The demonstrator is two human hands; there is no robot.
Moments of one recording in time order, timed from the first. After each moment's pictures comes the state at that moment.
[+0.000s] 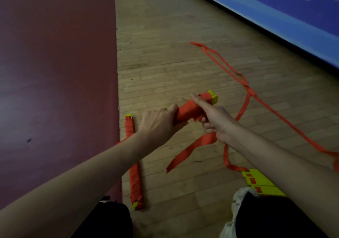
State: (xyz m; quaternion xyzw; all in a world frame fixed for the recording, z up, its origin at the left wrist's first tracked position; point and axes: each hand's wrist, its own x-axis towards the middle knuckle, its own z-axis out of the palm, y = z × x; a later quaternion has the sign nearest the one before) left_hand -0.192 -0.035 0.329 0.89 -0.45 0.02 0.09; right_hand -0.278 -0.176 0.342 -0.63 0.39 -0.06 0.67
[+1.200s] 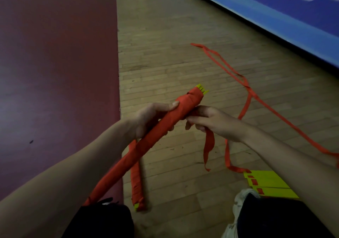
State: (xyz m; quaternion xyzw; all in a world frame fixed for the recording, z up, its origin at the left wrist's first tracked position) left_hand -0.153 -0.021 0.343 0.66 -0.16 -0.53 0.51; right_hand -0.288 -0.187 0.344 -0.79 0.10 0.05 0.61
